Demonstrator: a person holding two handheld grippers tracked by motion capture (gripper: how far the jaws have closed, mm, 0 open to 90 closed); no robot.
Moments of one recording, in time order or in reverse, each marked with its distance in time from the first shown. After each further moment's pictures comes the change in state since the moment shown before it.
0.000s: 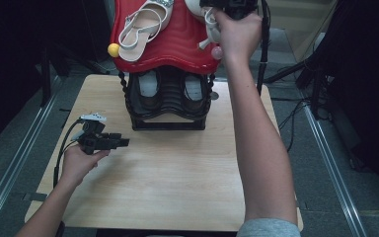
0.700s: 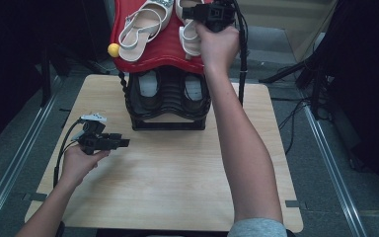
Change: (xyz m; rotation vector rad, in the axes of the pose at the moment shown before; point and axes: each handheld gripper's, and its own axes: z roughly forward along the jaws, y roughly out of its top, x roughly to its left) left arm 0.000 0.000 0.000 0.000 -0.001 0.001; right arm 0.014 -0.024 0.035 0.024 0.026 0.023
